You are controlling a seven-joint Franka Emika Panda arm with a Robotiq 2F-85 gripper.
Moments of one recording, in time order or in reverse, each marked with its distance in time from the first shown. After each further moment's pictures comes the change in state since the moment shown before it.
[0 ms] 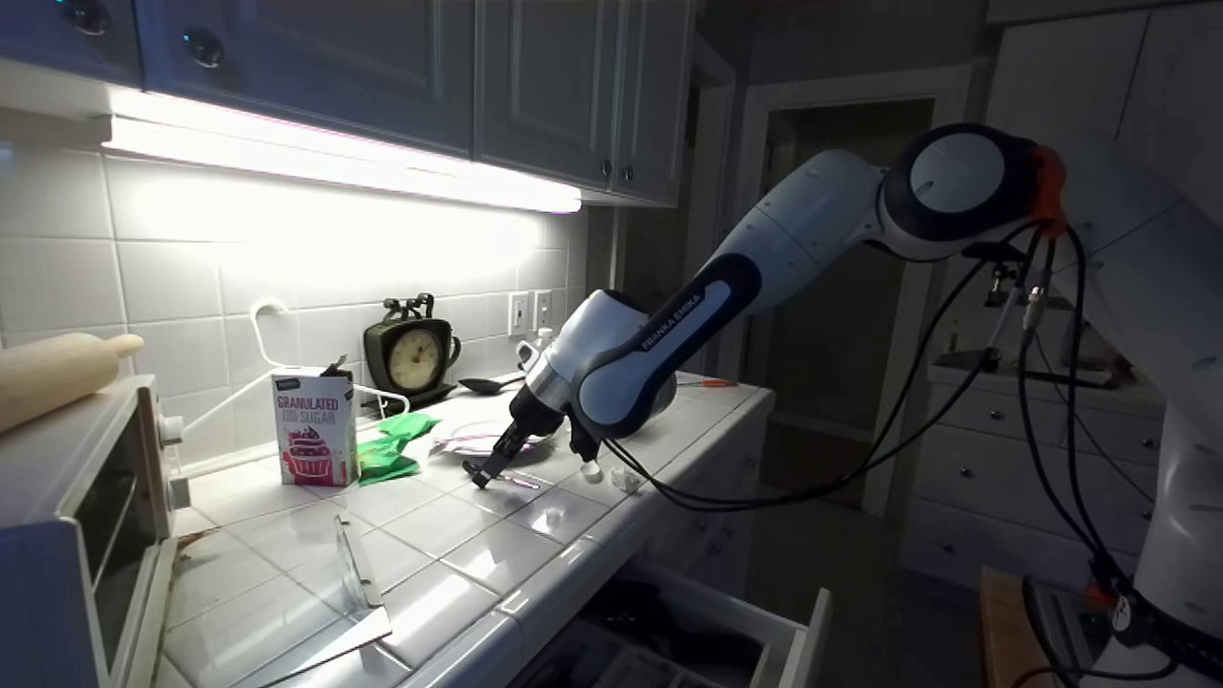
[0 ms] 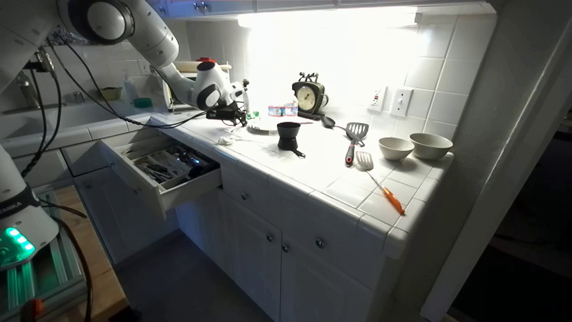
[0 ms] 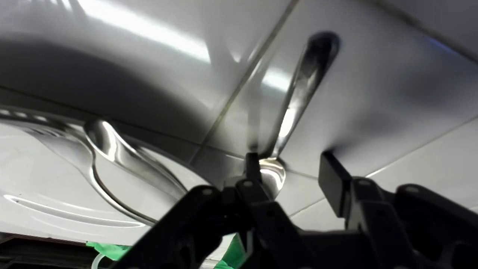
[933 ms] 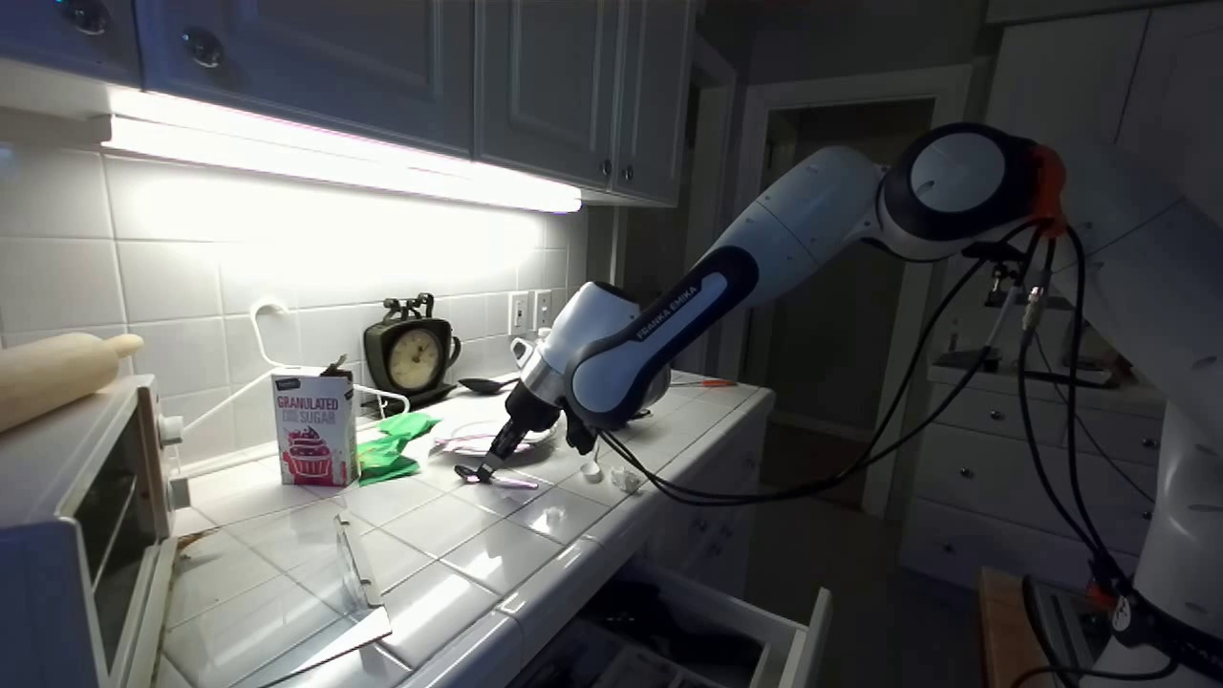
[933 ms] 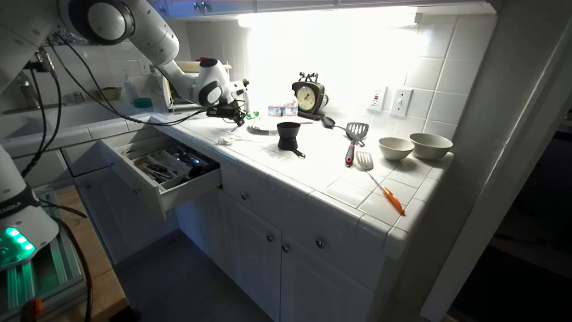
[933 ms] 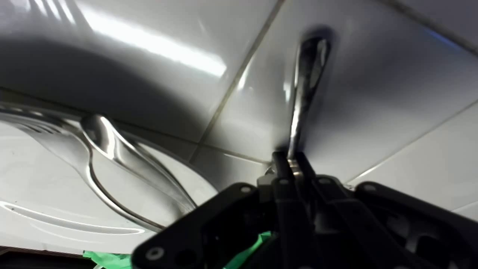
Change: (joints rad) arm 0.000 0.000 0.005 0.039 0.000 -0.088 0.020
